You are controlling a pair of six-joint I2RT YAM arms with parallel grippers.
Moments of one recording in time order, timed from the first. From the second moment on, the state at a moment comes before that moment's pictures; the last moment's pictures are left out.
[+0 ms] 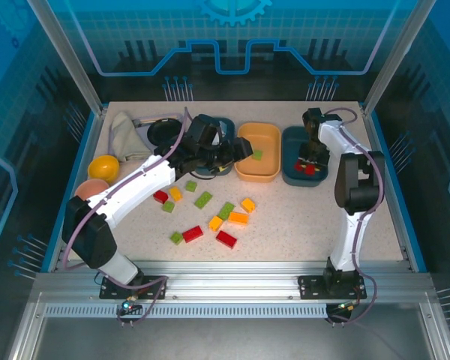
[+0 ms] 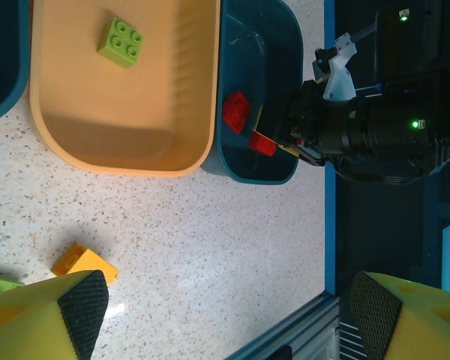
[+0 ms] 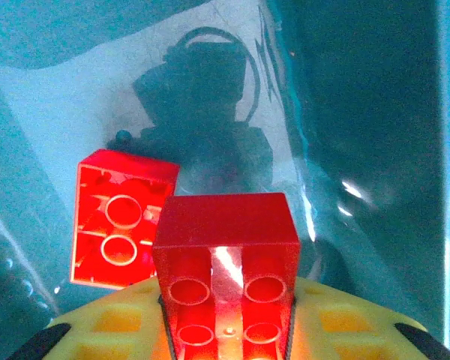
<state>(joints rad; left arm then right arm) -0.61 1.58 1.41 -0.51 0.28 -0.96 0.07 2.08 1.67 -1.10 0.13 0.50</state>
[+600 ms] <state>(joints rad) -0.51 1.40 1.28 -0.75 0.17 -1.00 0.15 1.98 1.71 -1.10 0.12 0.53</state>
